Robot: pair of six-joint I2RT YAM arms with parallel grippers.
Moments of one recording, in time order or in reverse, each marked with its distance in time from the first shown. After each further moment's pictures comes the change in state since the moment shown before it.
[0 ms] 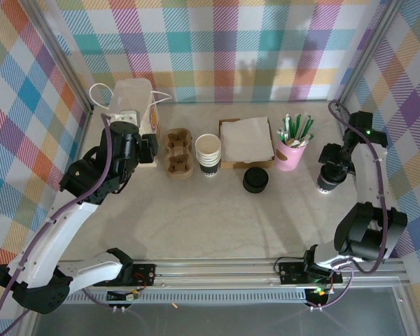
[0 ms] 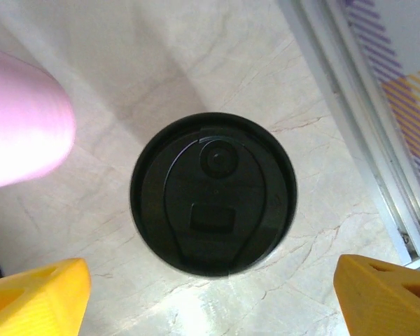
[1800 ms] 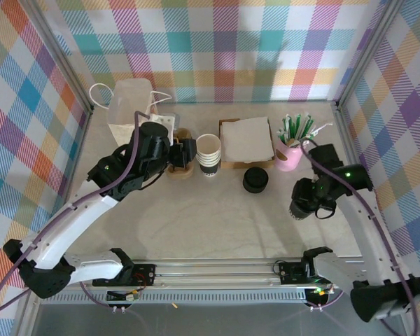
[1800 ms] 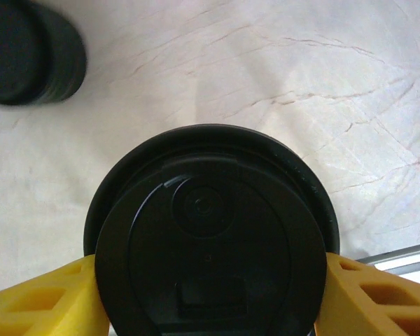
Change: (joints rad) left arm -0.187 0.110 -0.026 0.203 0.226 -0.047; right arm 0.428 -0.417 -0.236 -0.280 -0.031 0.283
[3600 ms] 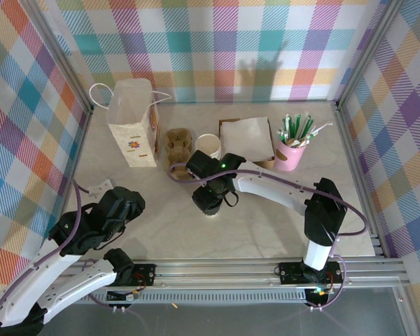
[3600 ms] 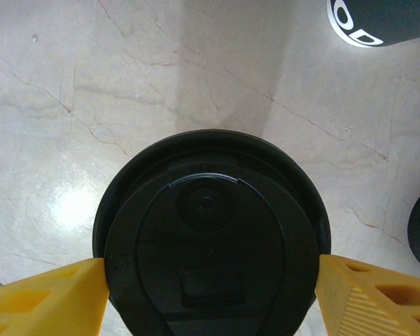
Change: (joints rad) left arm -0.001 -0.554 -0.485 -0.509 -0.227 -0.735; right arm 0.841 0.754 0.396 0.380 0.020 -0.235
